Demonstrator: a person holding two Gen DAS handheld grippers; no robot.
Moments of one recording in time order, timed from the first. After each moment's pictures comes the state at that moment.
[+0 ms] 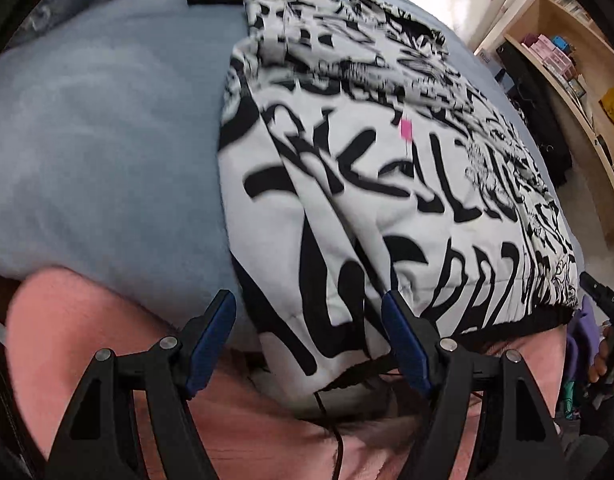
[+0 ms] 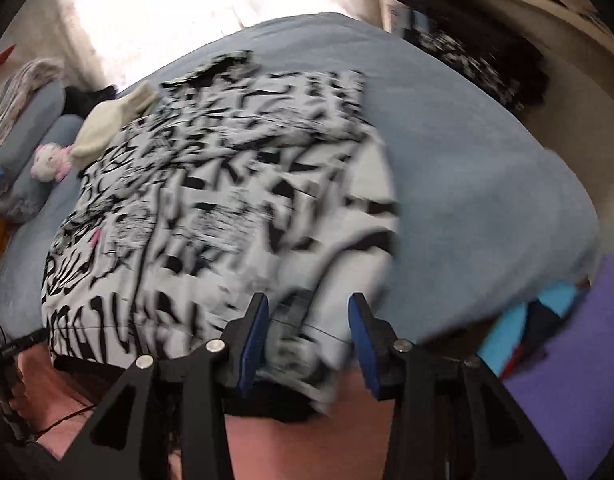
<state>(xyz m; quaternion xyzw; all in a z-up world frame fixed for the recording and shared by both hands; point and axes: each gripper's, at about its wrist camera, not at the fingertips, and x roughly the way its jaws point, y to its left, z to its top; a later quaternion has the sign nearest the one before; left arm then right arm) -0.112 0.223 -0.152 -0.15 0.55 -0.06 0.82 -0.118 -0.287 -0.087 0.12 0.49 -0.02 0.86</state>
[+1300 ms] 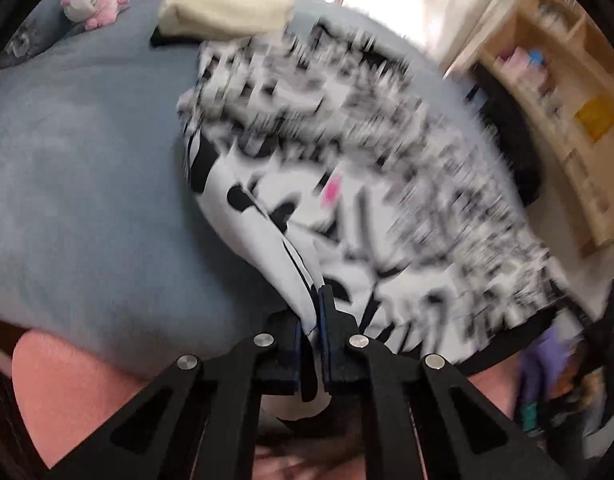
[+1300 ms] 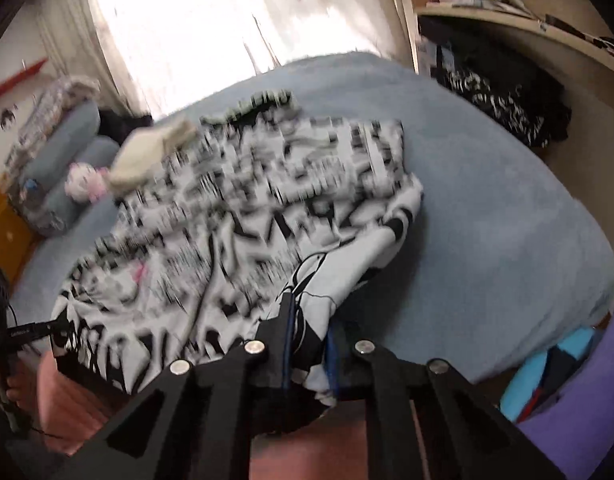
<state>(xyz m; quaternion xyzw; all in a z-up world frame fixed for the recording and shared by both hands) -0.079 0.193 -0.069 -0.18 0.51 -0.10 0.84 -0.098 -0.263 -0.037 0.13 0.41 0.04 0.90</state>
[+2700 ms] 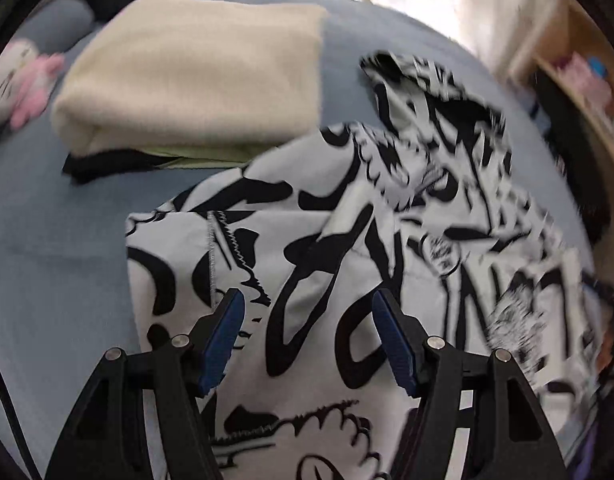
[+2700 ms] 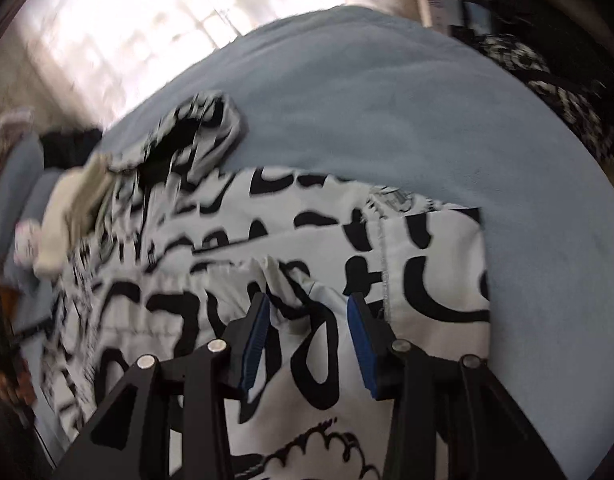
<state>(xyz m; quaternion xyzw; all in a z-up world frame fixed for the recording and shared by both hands) 0.282 0.204 -0.140 -0.07 0.53 -0.05 0.84 0.265 -0.309 -0.132 0.14 0.50 0.04 0.85</state>
